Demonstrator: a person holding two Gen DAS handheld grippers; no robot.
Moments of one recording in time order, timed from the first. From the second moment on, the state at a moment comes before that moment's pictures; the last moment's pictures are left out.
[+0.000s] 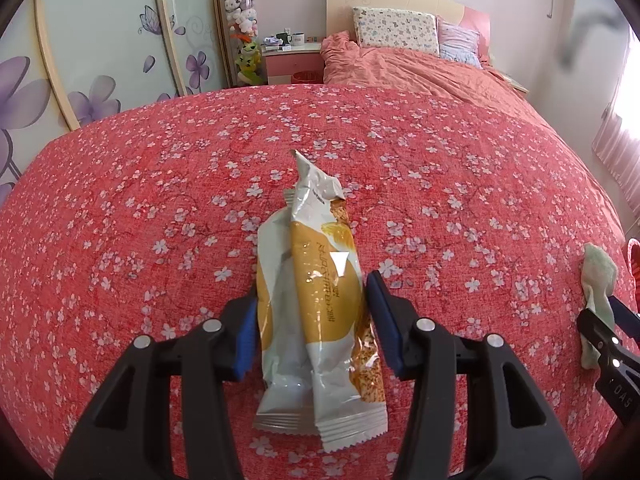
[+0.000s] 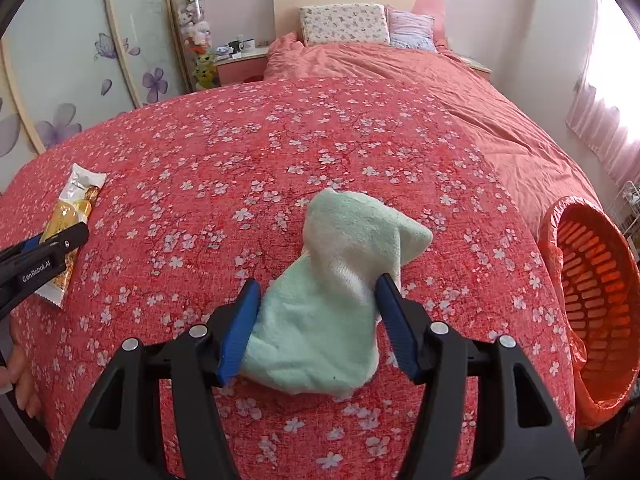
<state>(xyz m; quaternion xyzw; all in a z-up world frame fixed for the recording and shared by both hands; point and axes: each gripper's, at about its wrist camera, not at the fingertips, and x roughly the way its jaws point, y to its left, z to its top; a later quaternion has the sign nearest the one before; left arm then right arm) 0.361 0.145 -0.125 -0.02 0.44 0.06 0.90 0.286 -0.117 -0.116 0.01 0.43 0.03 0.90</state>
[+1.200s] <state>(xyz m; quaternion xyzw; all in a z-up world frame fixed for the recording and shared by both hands) 0.352 0.171 -0.126 -0.05 0.43 0.06 0.90 0.279 -0.142 -0.113 0.06 0.42 0.05 0.91</state>
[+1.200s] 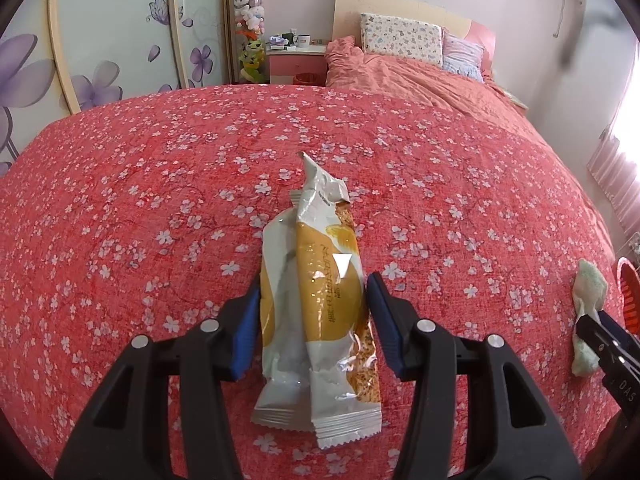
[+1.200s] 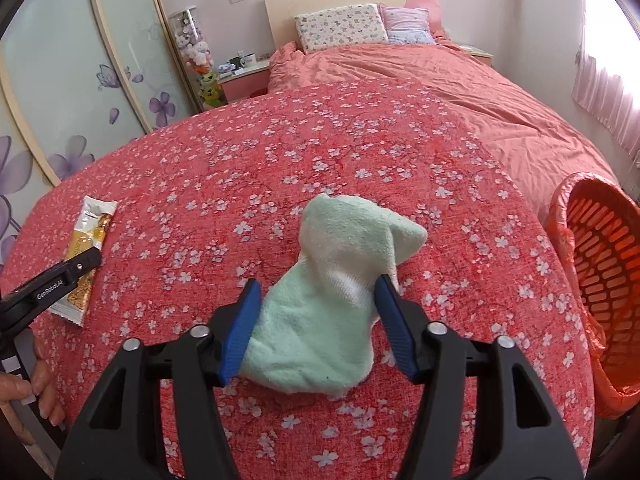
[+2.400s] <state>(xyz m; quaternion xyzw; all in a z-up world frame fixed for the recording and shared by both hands) 0.265 0.076 -0.014 0.03 0.35 -0.03 0.94 0.198 -0.214 -0.027 0.11 0.33 0.03 0.94</state>
